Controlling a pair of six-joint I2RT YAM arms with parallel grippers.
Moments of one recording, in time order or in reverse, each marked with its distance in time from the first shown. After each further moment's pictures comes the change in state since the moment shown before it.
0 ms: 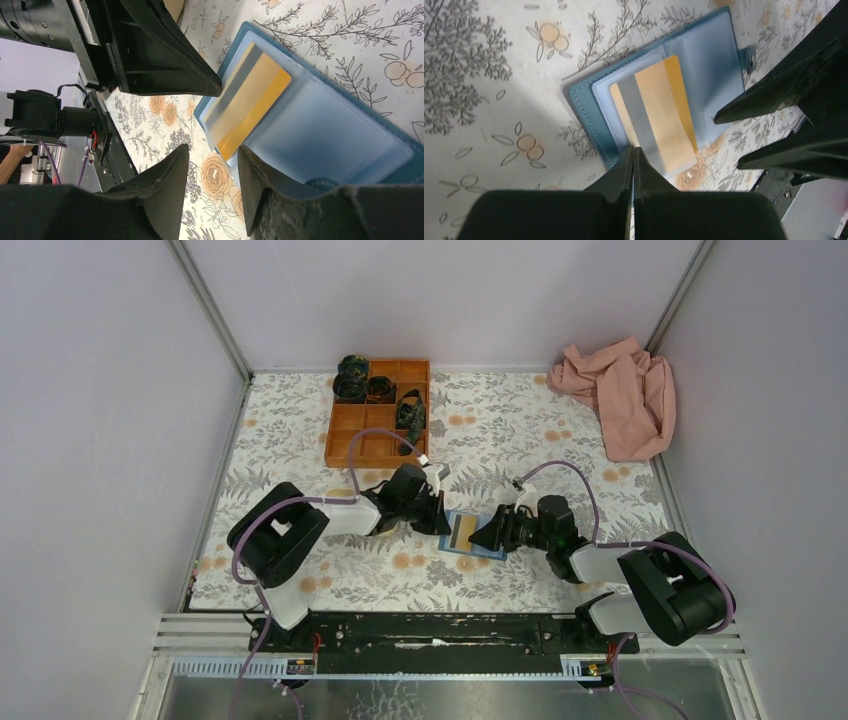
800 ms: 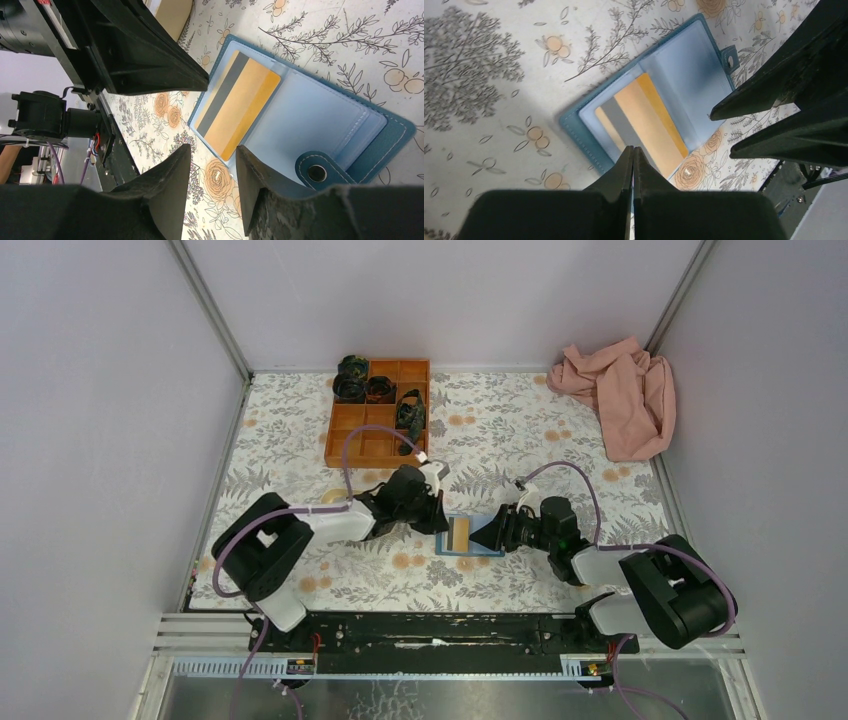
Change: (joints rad) left arm -0.045 -0.066 0.009 -0.031 -0.093 0.055; right arm -0.006 -0.017 -0.015 0.036 -0.002 0.005
